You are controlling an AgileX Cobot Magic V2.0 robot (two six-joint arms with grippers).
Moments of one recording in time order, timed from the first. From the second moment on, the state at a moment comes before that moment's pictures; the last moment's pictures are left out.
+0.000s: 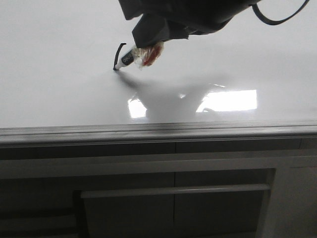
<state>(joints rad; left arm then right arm) -0.93 0.15 -0.52 0.65 0.60 -0.64 0.69 1.39 -0.87 0.39 0.02 -0.48</state>
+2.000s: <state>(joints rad) -0.93 0.15 -0.52 0.65 0.60 -0.64 0.51 1.31 -0.91 0.43 0.16 -0.47</state>
